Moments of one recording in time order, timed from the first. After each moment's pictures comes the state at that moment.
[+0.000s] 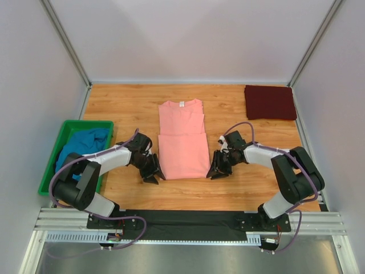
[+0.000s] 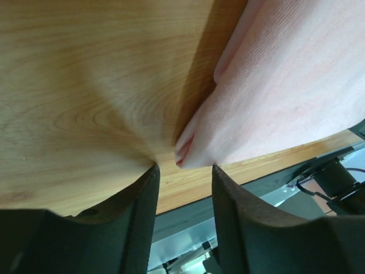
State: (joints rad) left arm -0.44 1.48 0.67 -0.52 0.43 -0.82; right arm 0.42 1.59 0.70 -0.35 -0.58 0.62
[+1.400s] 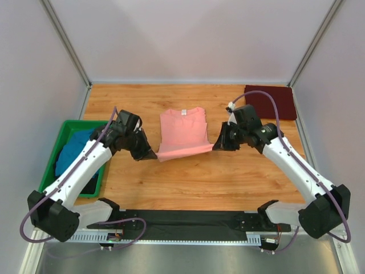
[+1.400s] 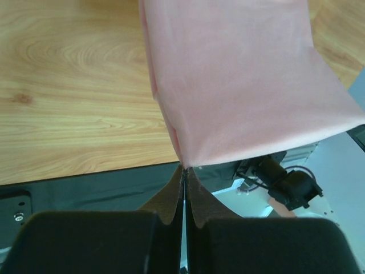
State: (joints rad) left arm -0.44 1.15 1.05 -0.95 0.28 -0.91; right arm 0.47 1.22 1.08 -0.76 -0.31 0.59
